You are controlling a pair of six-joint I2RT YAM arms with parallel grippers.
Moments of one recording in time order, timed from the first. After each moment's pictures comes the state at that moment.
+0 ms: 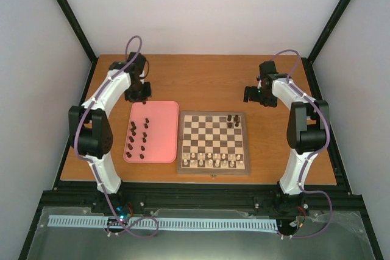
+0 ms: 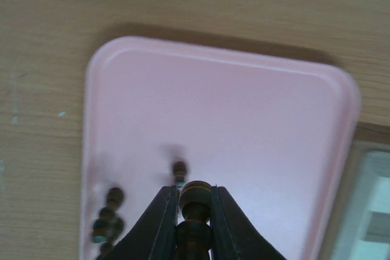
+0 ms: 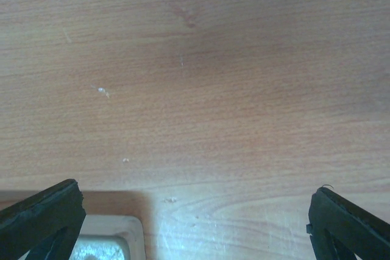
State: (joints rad) left arm -0.16 1.85 1.59 -1.08 -0.03 -0.35; right arm 0.11 1.94 1.45 -0.72 -0.06 0.23
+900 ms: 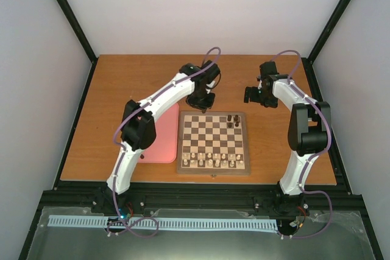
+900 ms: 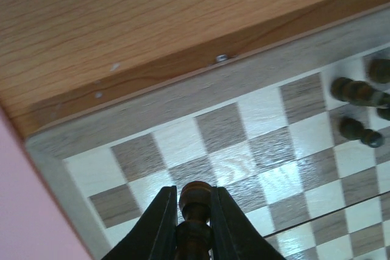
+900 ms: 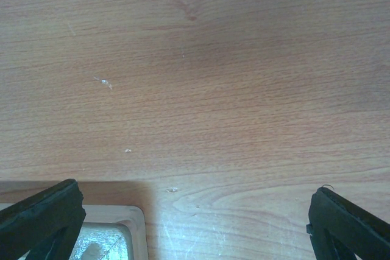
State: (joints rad) left arm -0.69 2.24 2.15 -1.27 0.03 -0.39; right arm 0.11 1.90 1.42 -0.72 -0.07 0.23
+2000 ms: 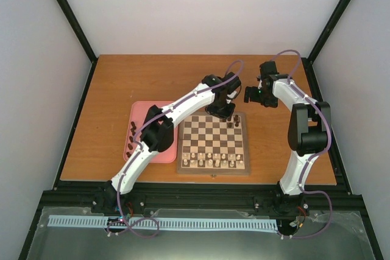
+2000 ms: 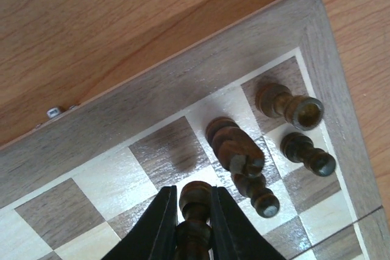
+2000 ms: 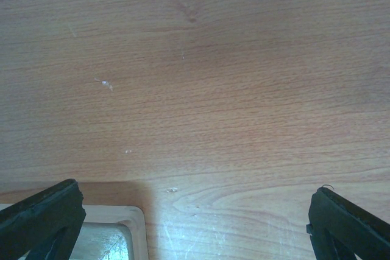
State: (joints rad) left arm -0.83 2.50 2.41 -1.23 0.12 -0.39; right arm 0.11 1.90 1.42 -0.72 -0.07 0.23
